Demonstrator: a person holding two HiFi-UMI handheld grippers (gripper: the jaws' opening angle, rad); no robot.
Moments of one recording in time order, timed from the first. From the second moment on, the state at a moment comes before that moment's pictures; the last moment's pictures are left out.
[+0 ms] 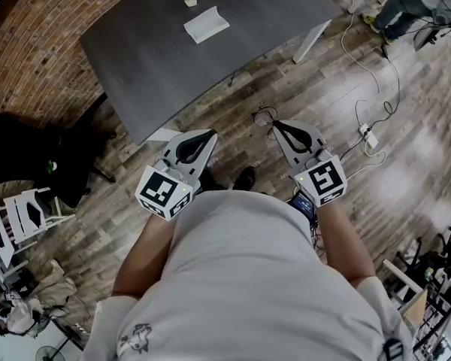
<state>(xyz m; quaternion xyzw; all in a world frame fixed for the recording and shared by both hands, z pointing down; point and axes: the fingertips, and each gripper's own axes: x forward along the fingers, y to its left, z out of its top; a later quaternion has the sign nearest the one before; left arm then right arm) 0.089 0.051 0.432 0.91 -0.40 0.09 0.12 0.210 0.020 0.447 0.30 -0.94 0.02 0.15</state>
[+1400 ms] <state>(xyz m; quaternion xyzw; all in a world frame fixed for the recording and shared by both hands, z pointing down) -0.053 0.192 0.417 0.92 -0.37 0.06 0.11 0.076 0.178 0.422 0.32 -0.94 0.00 0.14</state>
